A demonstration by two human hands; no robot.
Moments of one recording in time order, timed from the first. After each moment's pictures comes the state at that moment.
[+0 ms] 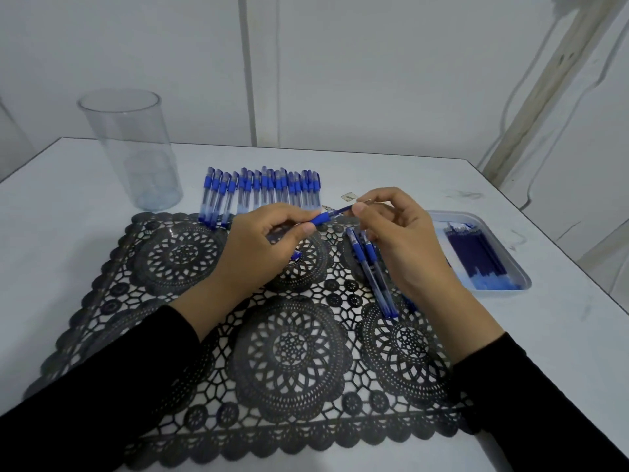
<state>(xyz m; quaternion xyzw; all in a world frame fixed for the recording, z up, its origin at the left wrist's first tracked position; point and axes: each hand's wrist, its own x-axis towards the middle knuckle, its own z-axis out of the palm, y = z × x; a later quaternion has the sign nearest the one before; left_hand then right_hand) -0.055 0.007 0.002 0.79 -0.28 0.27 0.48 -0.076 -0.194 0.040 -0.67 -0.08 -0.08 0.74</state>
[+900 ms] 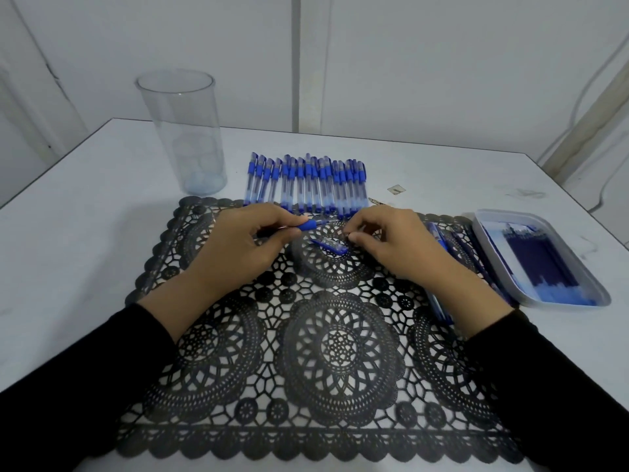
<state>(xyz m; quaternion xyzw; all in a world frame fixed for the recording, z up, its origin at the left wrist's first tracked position) -0.064 0.082 -0.001 0.83 -0.28 0.26 0.40 -0.040 -0.159 0.023 -0.92 -0.24 -0.03 0.30</state>
